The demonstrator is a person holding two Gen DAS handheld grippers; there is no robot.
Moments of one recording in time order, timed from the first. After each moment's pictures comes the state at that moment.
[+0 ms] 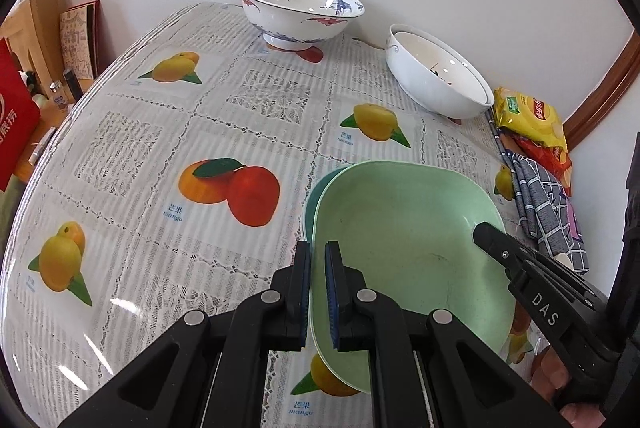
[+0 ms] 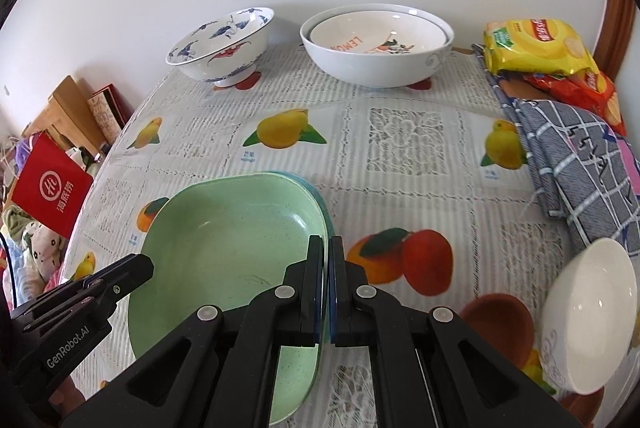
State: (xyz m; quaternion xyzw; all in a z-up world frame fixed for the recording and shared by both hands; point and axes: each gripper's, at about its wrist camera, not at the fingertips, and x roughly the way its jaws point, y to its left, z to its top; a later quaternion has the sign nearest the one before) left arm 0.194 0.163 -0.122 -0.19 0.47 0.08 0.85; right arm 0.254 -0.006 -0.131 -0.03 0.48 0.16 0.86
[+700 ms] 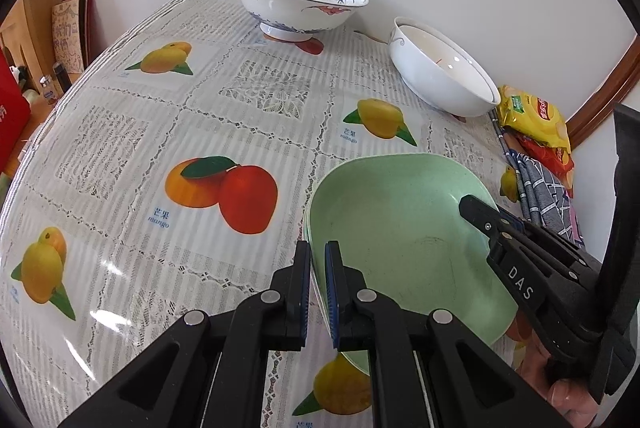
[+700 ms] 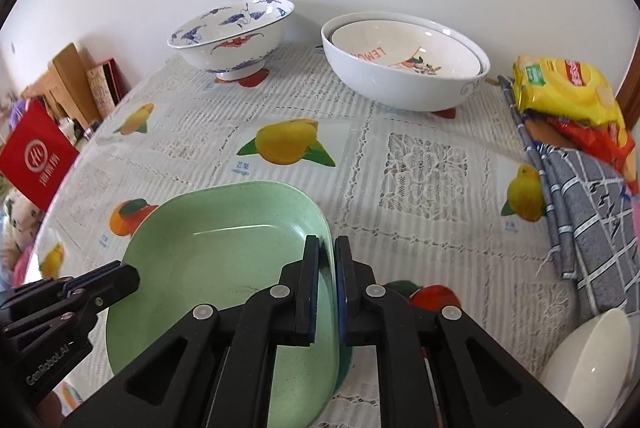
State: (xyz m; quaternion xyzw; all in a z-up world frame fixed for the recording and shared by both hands) left arm 0.204 0.167 -0.137 -0.20 0.48 0.07 0.85; right arm 0.282 0.020 -0.149 -0.11 0.45 0.17 0.87
